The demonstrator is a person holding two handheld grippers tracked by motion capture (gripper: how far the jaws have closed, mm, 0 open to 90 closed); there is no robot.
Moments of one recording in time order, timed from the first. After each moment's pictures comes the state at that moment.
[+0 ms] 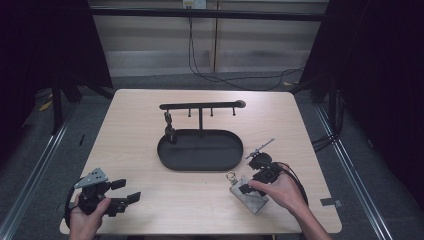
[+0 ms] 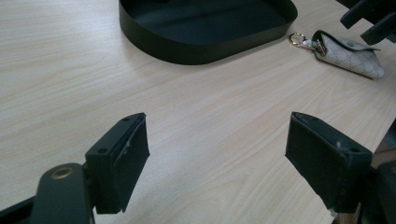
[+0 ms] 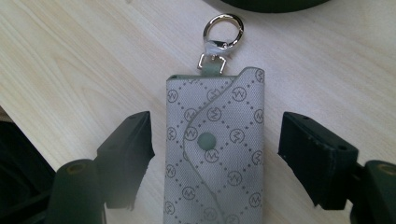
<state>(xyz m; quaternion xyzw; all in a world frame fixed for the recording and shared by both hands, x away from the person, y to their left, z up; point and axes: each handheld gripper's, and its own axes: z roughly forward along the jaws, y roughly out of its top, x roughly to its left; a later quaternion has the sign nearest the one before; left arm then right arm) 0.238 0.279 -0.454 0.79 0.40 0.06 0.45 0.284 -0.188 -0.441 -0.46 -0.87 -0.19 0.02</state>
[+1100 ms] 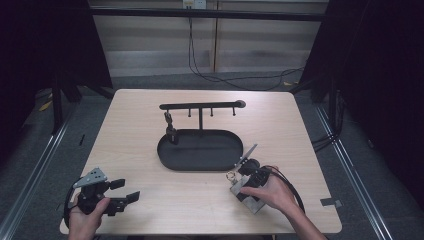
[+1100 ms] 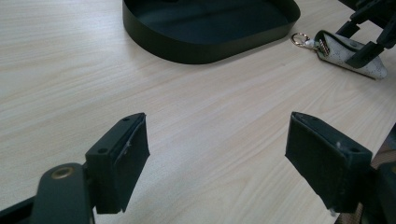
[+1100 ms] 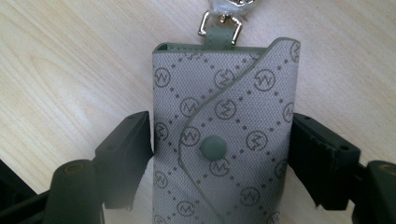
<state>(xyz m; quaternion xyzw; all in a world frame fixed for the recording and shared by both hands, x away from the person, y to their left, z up) 0.239 0.281 -0.454 0.79 0.41 0.07 0.45 0.289 -0.165 -0.468 -0.44 -0.89 -0.09 0.04</state>
